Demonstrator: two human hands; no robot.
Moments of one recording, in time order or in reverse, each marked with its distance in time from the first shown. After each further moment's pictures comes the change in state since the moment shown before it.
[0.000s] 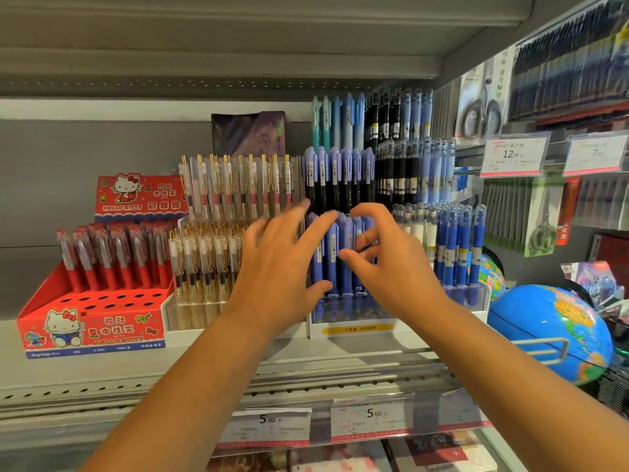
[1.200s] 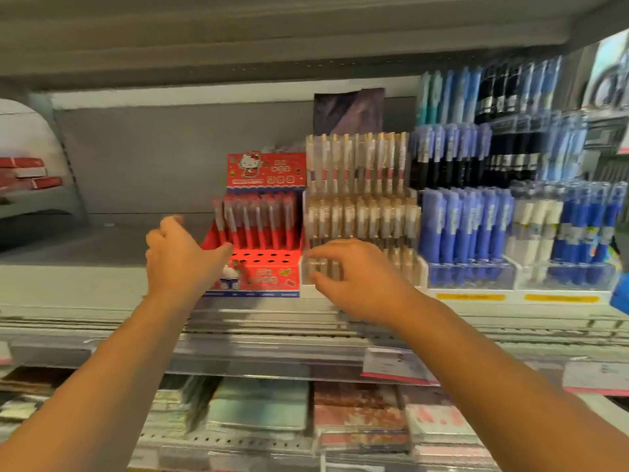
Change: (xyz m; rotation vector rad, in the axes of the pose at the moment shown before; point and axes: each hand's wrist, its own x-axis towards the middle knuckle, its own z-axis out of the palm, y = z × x) left_hand -0.107 -0.179 -0.115 -0.068 0.026 -1.109; right_hand -0.028 -0.131 0.118 -0.094 -0.426 -0.198
